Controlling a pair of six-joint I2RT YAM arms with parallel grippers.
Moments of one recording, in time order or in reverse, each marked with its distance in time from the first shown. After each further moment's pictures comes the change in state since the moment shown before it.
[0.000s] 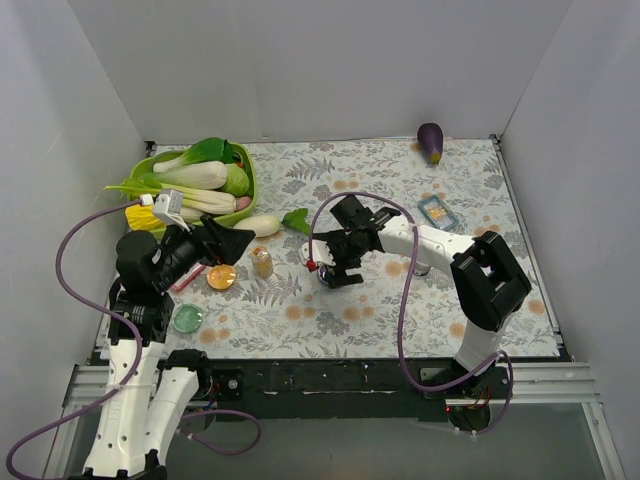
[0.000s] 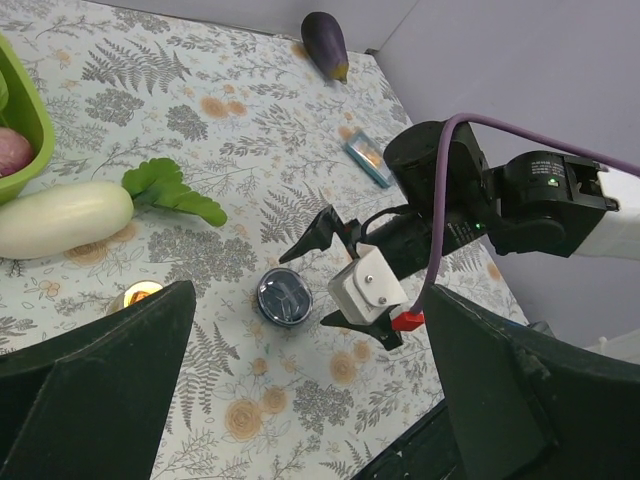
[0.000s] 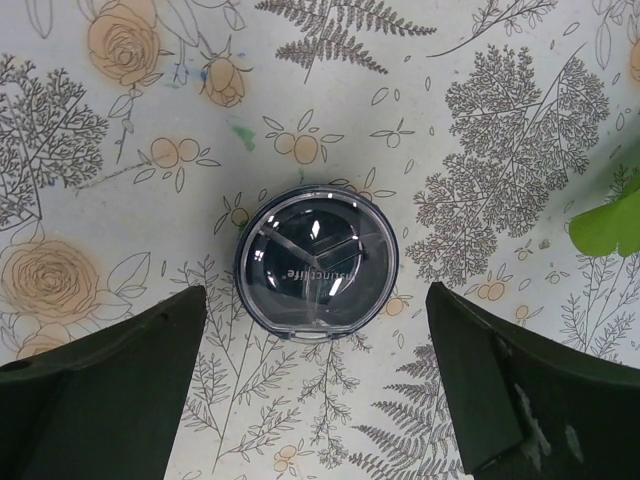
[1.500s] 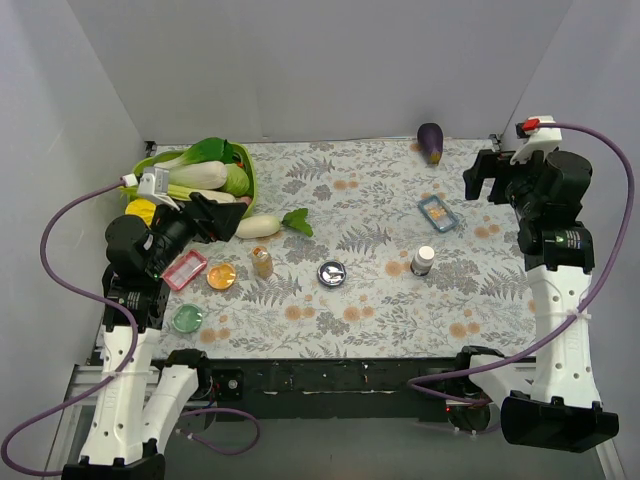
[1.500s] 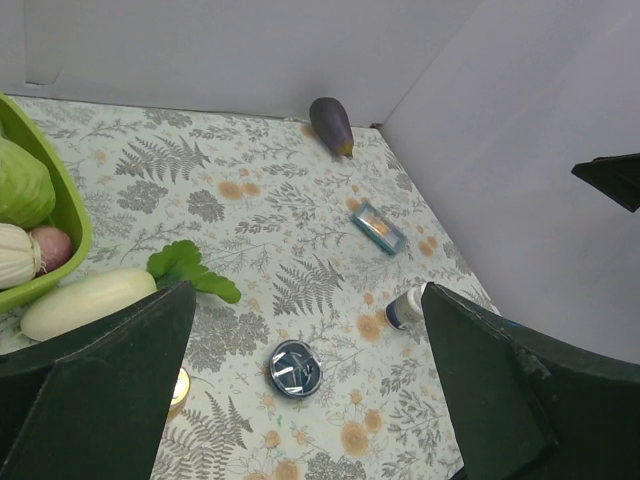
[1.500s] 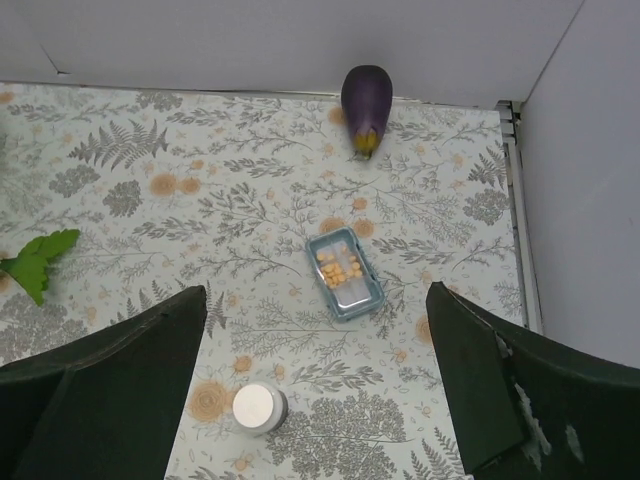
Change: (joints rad) left arm 0.005 0.090 0.109 0.115 -0.082 -0.007; right arm -0.832 -0.780 0.034 0.114 0.279 1.155
